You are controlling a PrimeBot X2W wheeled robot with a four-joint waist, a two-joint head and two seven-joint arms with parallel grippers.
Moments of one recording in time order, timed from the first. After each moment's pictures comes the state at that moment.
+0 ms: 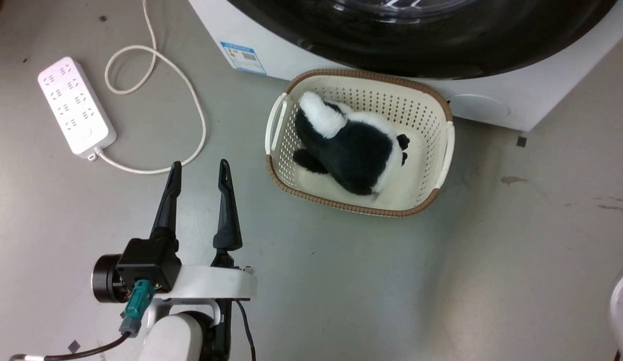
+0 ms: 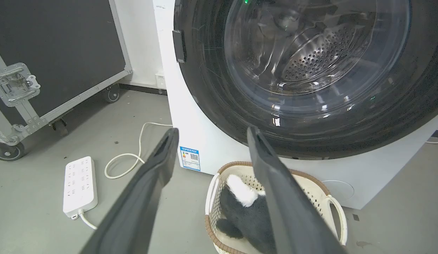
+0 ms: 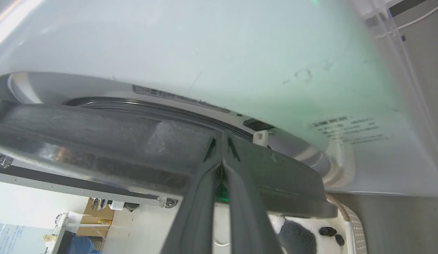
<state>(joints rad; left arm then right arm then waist) -0.19 0.05 -0.18 -0.07 -0.17 0.18 -0.21 -1.17 -0.11 -0.53 0.55 0.59 0.13 0.69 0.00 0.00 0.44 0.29</state>
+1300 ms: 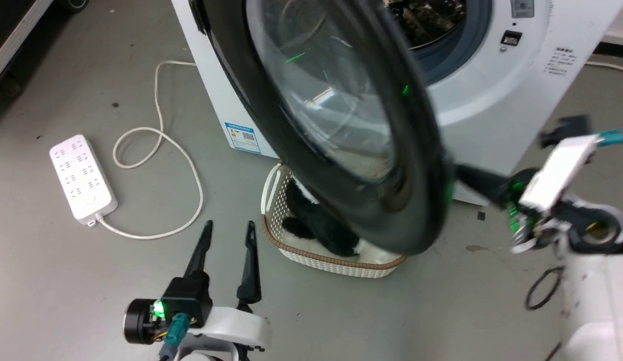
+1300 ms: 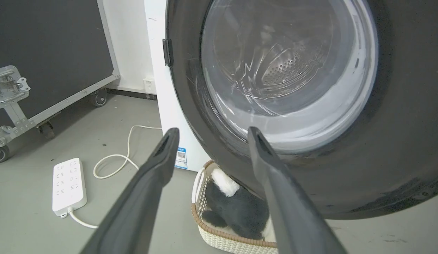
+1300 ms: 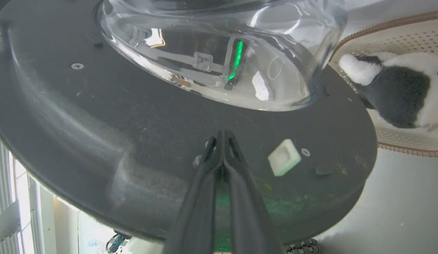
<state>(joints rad) -0.10 0.05 -0.23 0.09 -0.16 0.14 -0.26 -0.64 -0.05 -0.23 0.44 1.14 0.13 0.99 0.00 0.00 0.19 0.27</state>
